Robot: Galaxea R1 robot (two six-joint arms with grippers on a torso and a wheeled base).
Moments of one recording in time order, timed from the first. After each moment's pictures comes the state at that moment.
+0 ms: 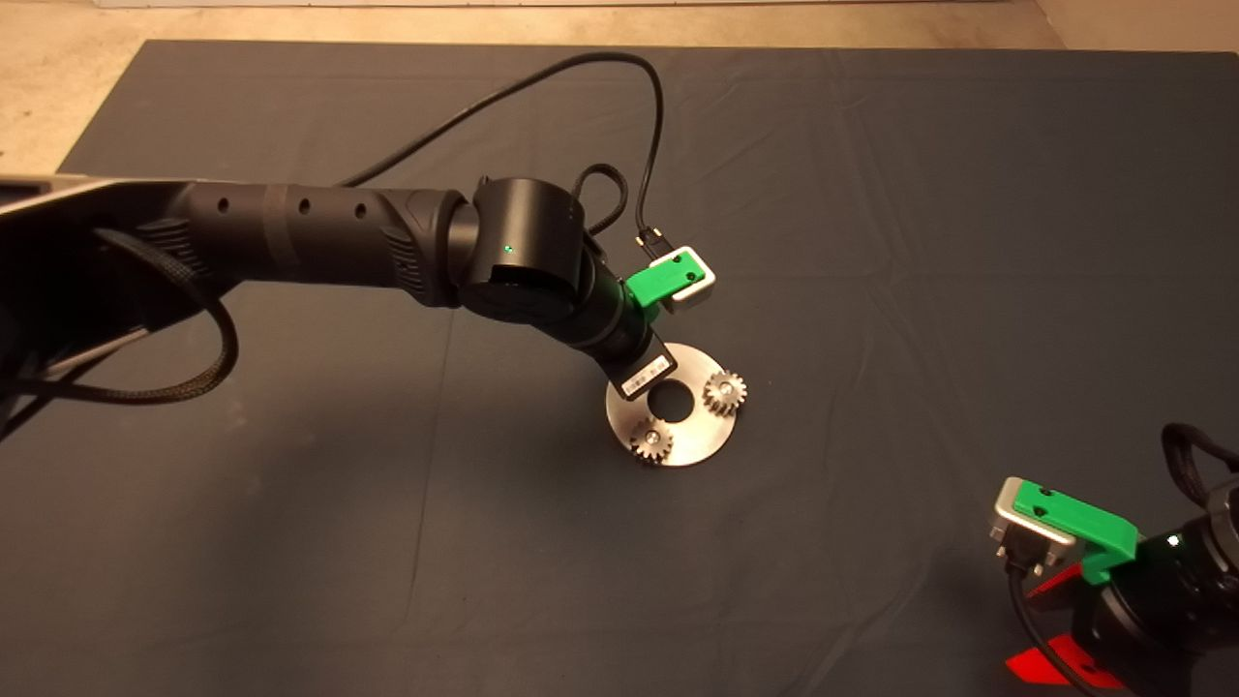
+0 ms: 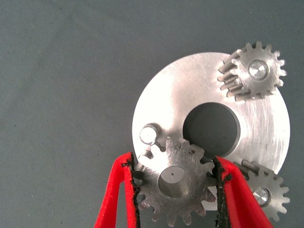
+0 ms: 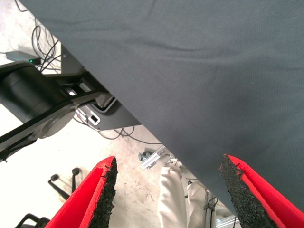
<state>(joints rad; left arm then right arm) -0.36 2.72 -1.04 0.64 1.23 -0.68 0.21 1.88 -0.39 -0.21 -1.32 0.78</state>
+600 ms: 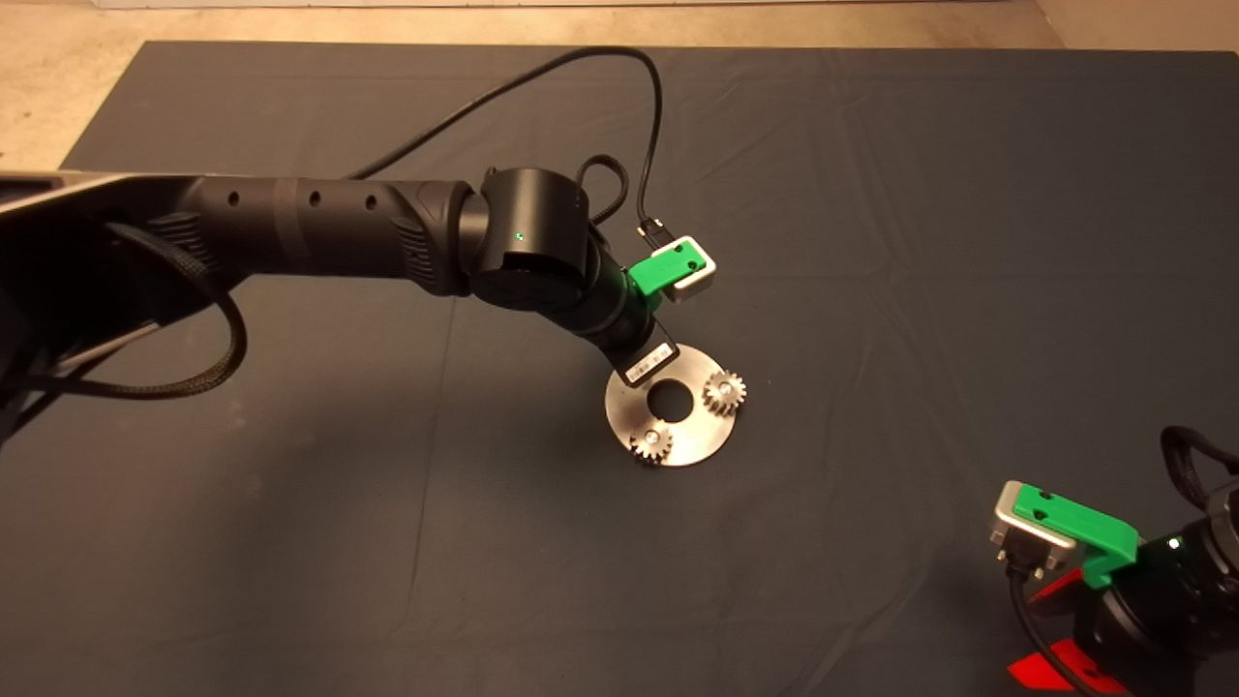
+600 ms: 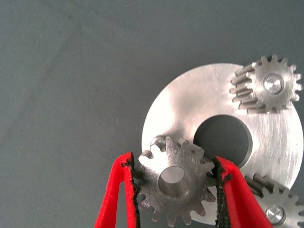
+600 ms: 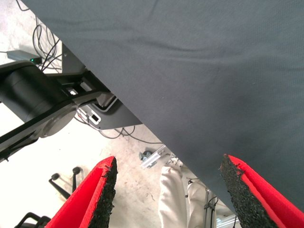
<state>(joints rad) -0.36 2.74 -1.09 0.65 1.22 -0.67 0.22 1.88 -0.39 -0.20 -1.32 0.78</state>
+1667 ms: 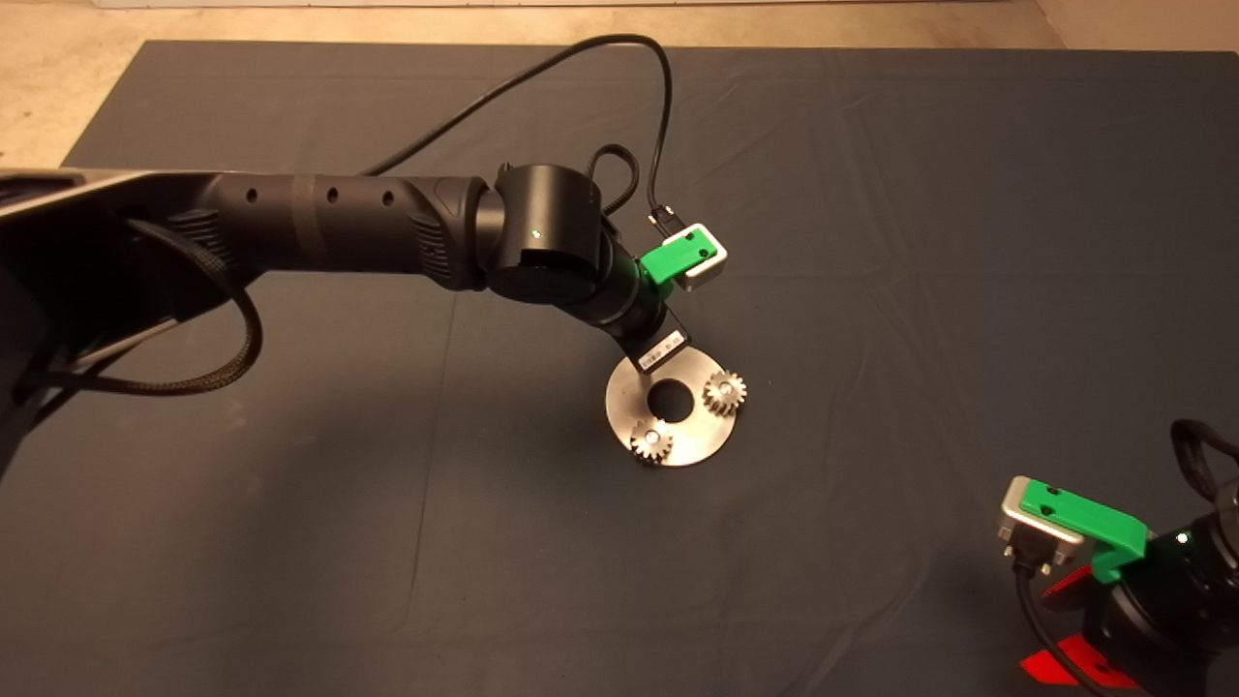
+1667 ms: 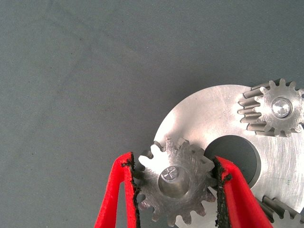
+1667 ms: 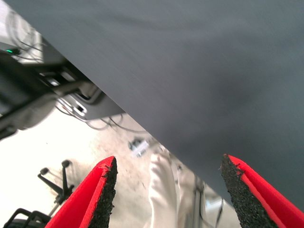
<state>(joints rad) -0.36 2.76 -1.12 0.69 1.19 -0.67 0.23 1.86 -0.39 -0.19 -1.41 0.78</state>
